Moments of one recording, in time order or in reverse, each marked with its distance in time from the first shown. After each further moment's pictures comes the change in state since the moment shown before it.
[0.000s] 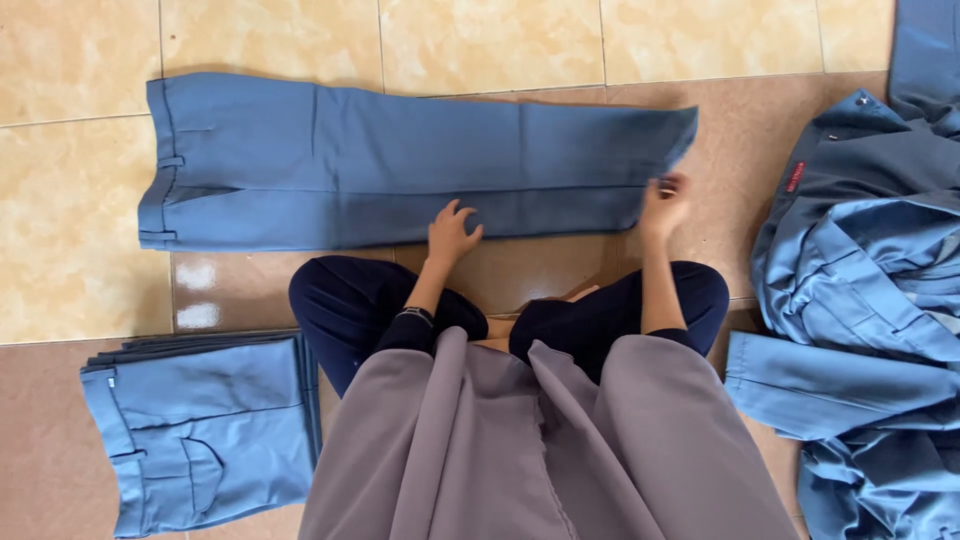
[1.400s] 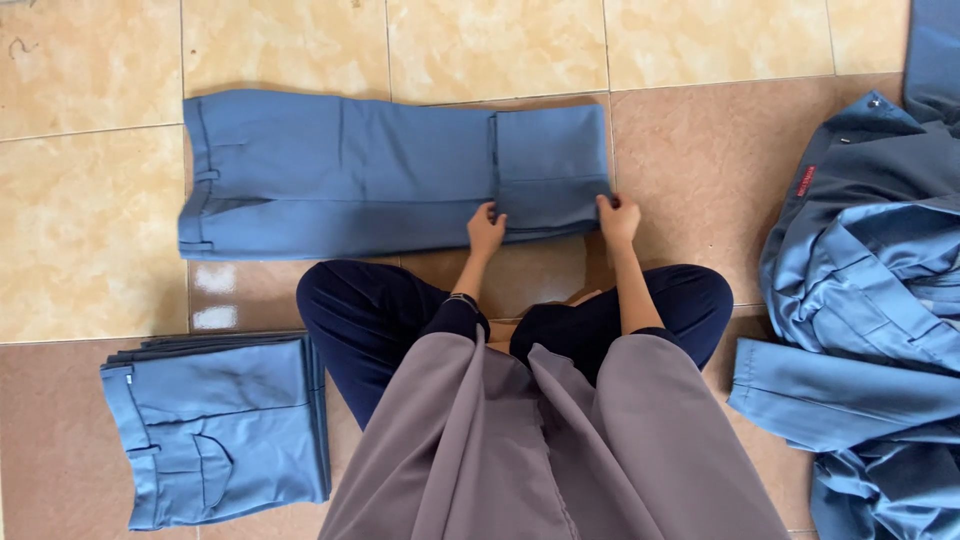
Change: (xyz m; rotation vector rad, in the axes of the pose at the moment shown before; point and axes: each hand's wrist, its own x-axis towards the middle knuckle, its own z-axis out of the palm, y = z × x) left_hand 0.035 0.054 0.062 -0.698 0.204 -0.305; right_hand -0.058 0.012 0.033 -0.383 -0.668 -0.079
